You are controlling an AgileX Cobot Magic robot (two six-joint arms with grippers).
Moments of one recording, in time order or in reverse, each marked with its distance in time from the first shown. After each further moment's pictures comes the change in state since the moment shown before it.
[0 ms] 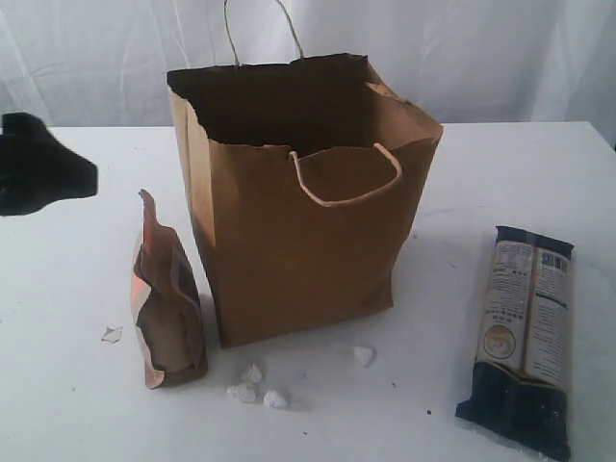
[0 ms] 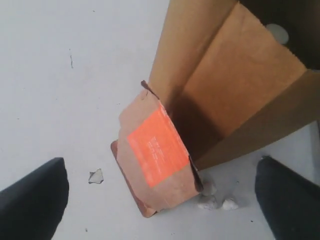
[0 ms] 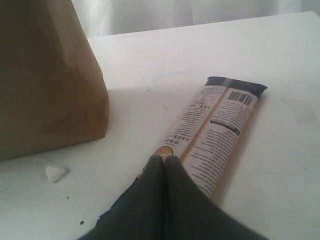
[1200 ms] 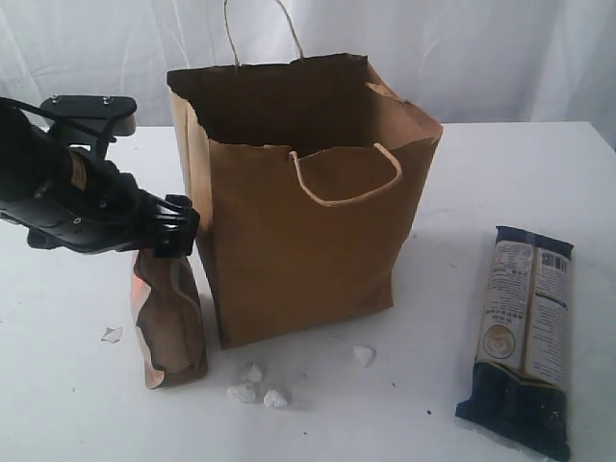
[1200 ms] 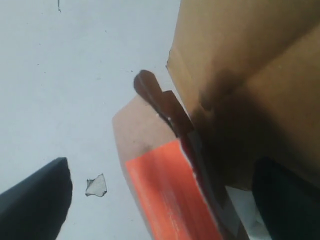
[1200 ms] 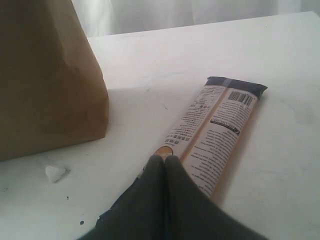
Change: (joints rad) left arm -0.058 0.526 -0.073 0.195 -0.123 -0.197; right arm 0.000 0.000 0.000 0.000 0.000 -0.002
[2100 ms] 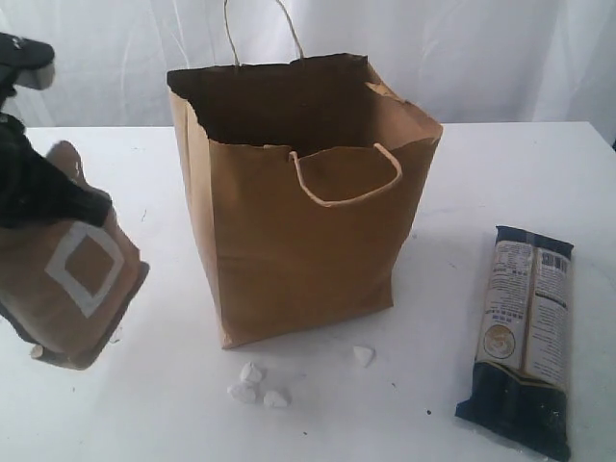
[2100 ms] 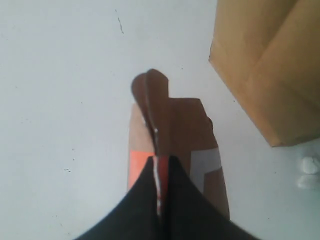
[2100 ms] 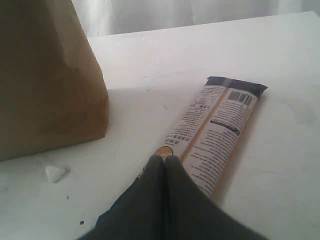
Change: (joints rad) left arm 0.000 -0.276 -0.019 0.108 0.252 0.154; right arm 0.000 0.000 0.000 0.000 0.000 0.000
